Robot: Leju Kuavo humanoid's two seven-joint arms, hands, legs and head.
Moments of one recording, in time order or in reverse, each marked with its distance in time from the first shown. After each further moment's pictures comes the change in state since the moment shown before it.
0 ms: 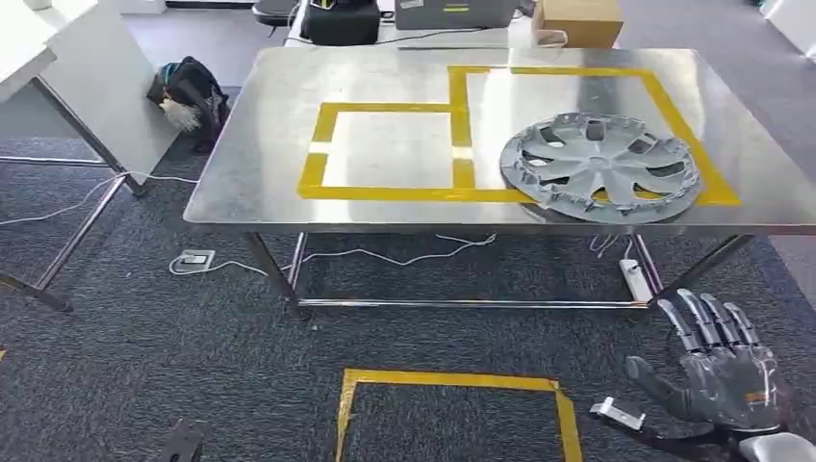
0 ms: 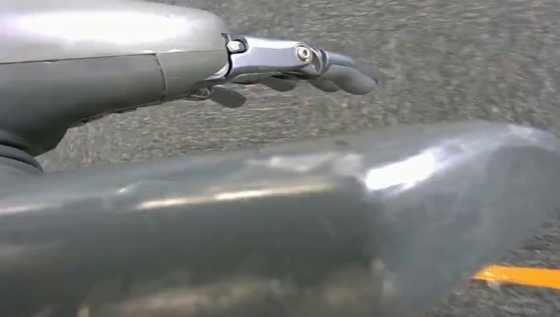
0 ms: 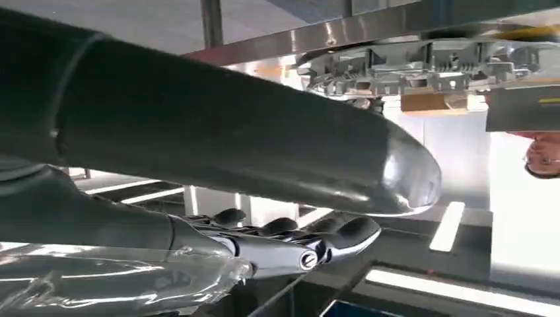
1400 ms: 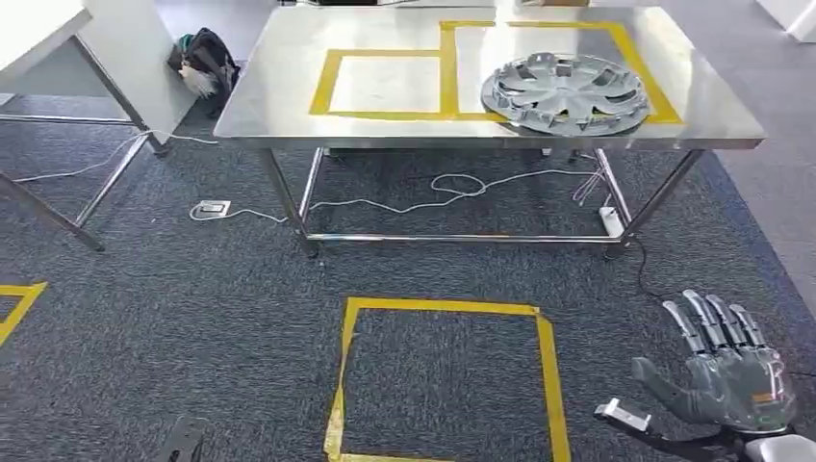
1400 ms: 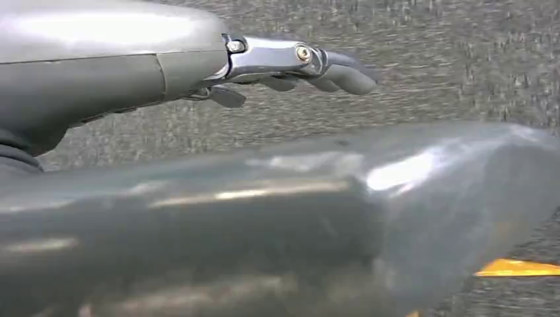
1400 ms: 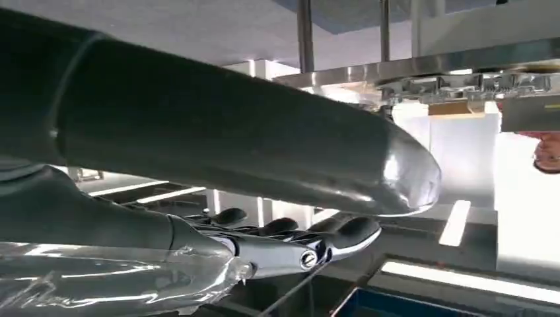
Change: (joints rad) left arm -0.006 -0.003 0.001 -0.002 -0.010 0.000 0.016; right arm 0.001 -0.004 -0.015 -0.005 -0.005 0.010 -0.005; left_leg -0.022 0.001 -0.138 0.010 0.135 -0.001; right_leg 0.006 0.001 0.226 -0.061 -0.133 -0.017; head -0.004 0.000
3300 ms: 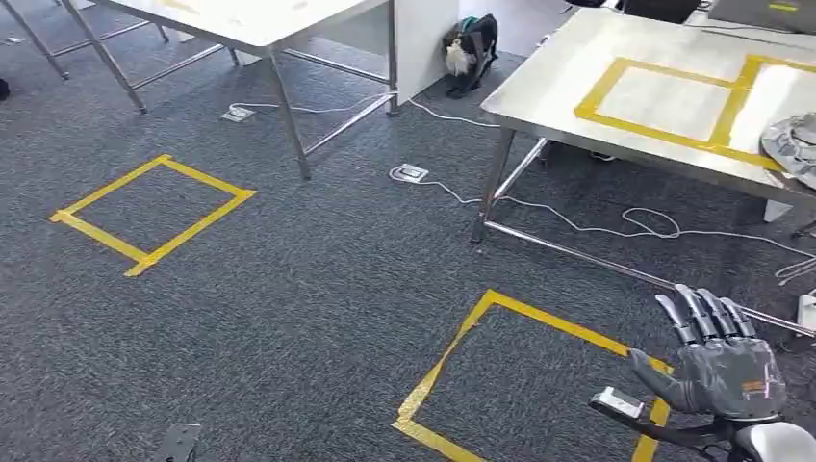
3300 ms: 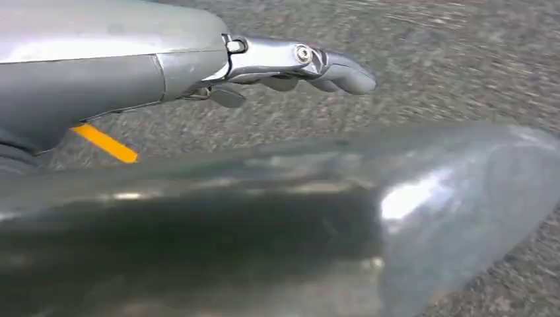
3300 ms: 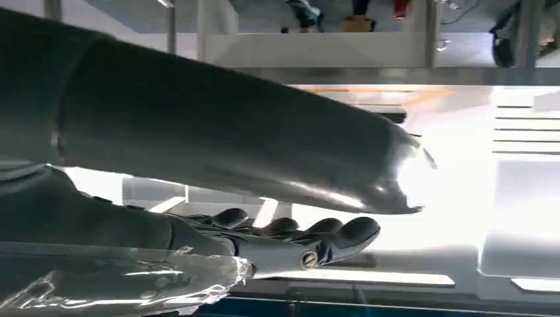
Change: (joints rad) left arm 0.015 0.003 0.030 0.000 -0.008 -0.005 0.003; right arm -0.029 0.006 0.002 0.030 0.019 0.053 0.016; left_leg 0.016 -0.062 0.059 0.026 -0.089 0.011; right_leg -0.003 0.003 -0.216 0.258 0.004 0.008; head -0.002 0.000
